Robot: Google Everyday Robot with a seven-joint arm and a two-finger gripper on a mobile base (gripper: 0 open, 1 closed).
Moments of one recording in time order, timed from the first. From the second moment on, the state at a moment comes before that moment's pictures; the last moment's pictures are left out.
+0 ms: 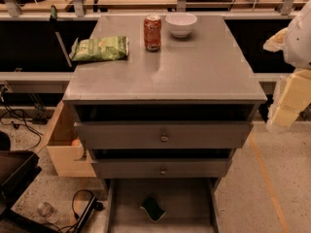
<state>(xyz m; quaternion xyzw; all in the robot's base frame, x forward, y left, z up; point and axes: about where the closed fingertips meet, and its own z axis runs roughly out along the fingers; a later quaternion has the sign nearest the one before) 0.438 -0.217 0.976 -0.60 0.78 -0.03 0.16</state>
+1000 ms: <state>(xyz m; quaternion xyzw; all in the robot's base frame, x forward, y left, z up) 0.418 -0.234 0.879 -0.59 0.77 0.04 0.24</state>
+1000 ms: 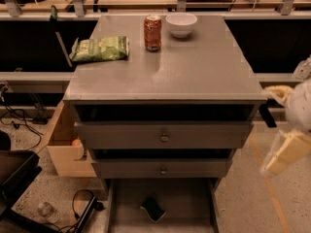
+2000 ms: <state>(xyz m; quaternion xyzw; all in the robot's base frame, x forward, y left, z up) 0.379 -0.267 0.753 -0.56 0.74 0.11 0.35</state>
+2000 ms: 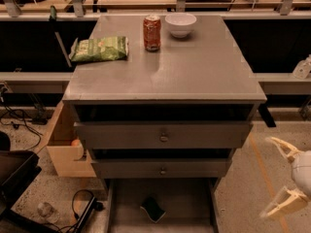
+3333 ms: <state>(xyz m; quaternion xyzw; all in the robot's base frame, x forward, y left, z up) 0.392 -0.158 0.586 -0.54 0.72 0.18 0.40</state>
